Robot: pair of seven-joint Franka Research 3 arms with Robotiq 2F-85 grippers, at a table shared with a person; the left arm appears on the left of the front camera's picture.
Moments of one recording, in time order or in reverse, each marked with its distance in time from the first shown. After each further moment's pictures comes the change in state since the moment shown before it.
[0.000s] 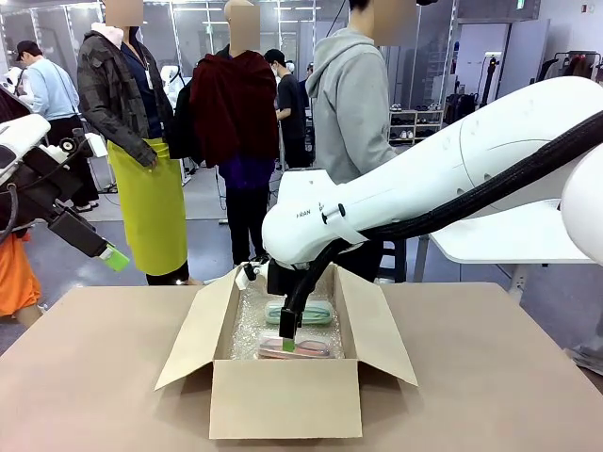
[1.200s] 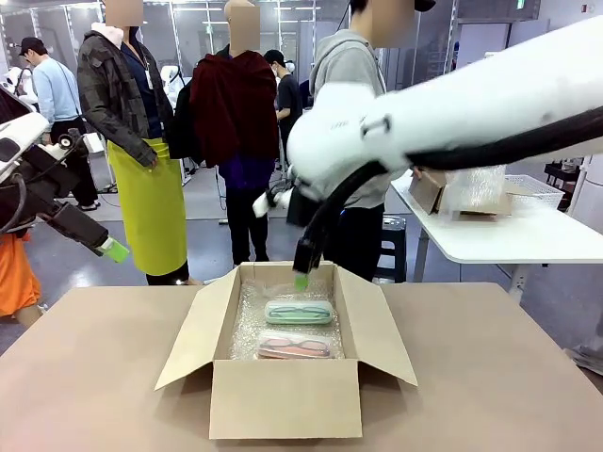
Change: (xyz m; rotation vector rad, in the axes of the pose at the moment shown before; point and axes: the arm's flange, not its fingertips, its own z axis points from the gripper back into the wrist) left arm -0.001 0.029 -0.005 -0.035 -0.013 0.160; right arm -0.056 0.023 0.165 -0.078 -0.152 -0.146
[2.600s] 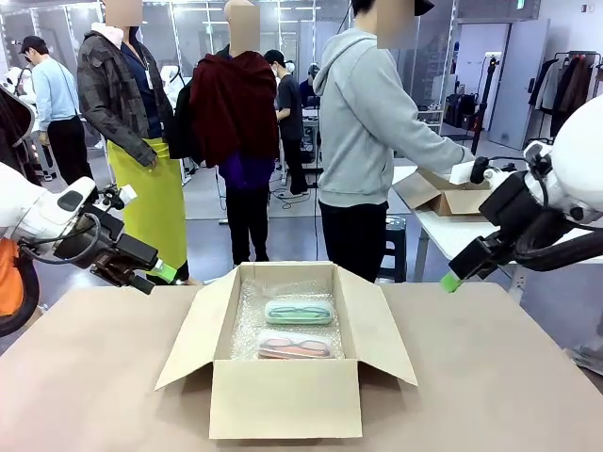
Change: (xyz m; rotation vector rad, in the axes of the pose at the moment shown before) left arm -0.011 0.058 -0.102 -0.190 -0.090 0.329; right arm -0.277 0.070 0.078 -0.142 -0.335 -0.585
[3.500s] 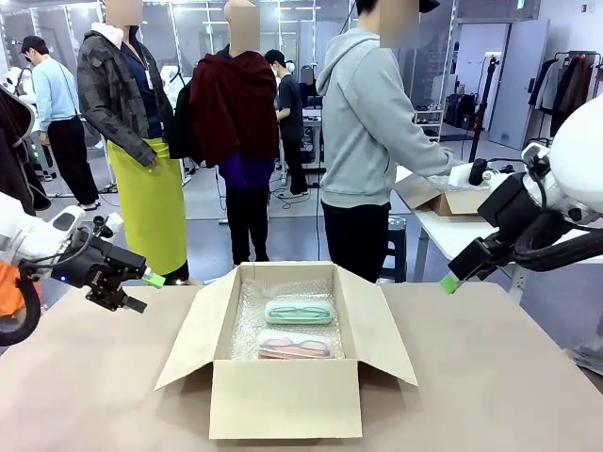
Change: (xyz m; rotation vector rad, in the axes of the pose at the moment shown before) left arm -0.008 0.105 -0.023 -0.161 0.007 0.298; right arm 0.000 -0.002 -0.001 0.003 0.002 0.000
